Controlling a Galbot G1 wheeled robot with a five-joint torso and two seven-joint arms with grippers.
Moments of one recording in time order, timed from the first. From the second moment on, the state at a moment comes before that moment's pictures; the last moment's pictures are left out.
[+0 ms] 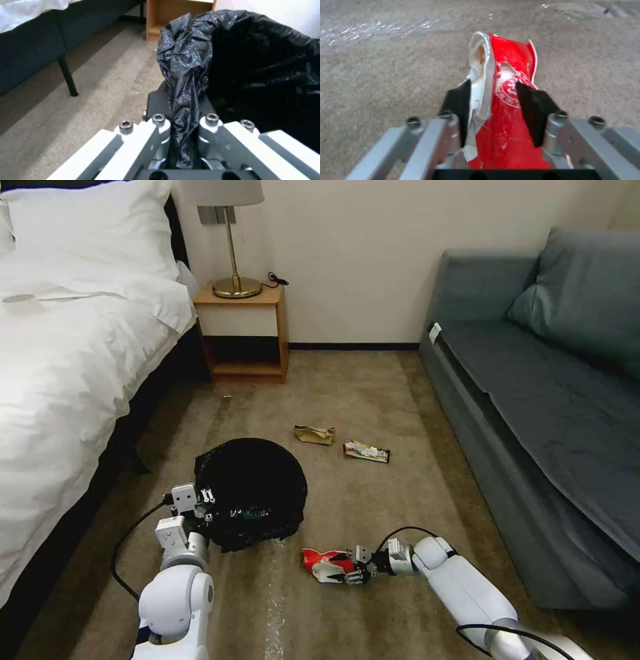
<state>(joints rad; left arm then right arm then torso) 1.36 -1.61 -0.63 -2.00 -0.06 0.34 -0.10 -0.69 1.29 0.00 0.66 -0.06 0.44 -1.02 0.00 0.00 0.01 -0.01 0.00</state>
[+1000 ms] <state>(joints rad) 1.32 -1.61 -0.65 -1.97 -0.10 0.35 -0.11 -0.68 1.22 0.32 0.79 0.17 0.40 -0.94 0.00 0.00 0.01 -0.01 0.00</state>
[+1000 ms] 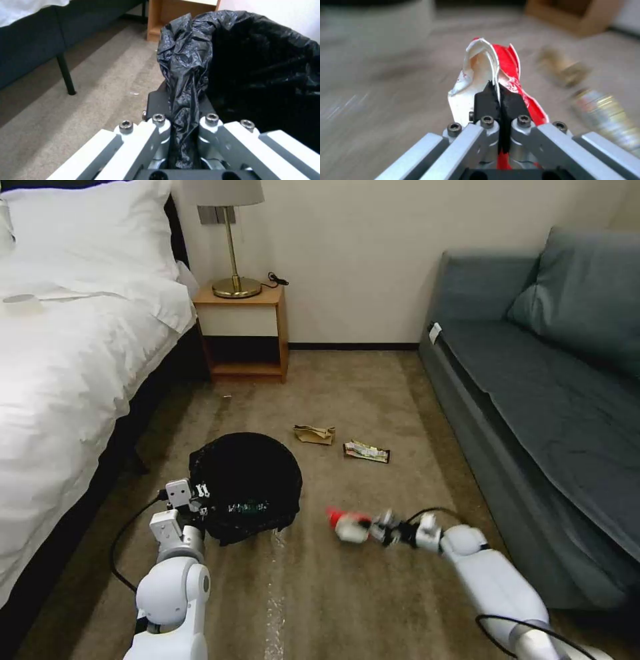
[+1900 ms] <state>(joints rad) 1.30 -1.61 -0.63 -1.95 -0.06 0.35 -0.11 -0.79 1.25 0.01 1.41 0.45 0.37 -0.55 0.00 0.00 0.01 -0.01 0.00</state>
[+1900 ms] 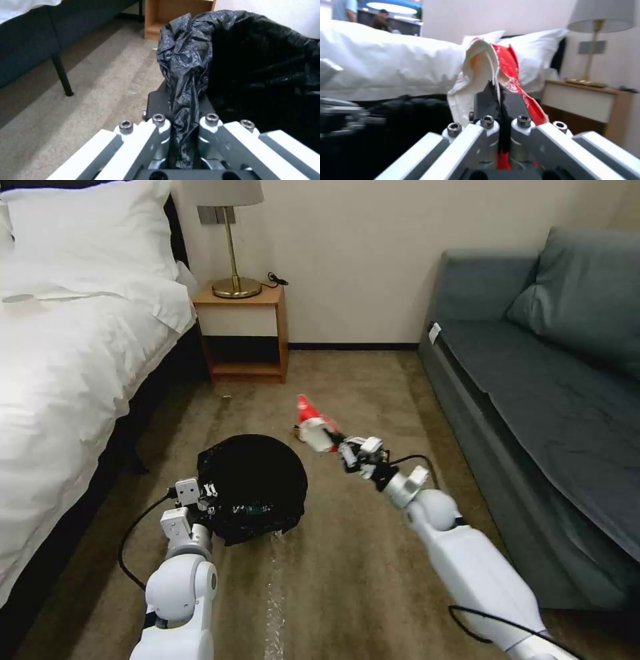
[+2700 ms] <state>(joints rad) 1.30 -1.61 -0.60 -1.94 -0.03 0.35 -0.10 -0.84 1.32 -0.10 1.36 0.33 0.39 -0.54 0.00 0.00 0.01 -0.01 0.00</state>
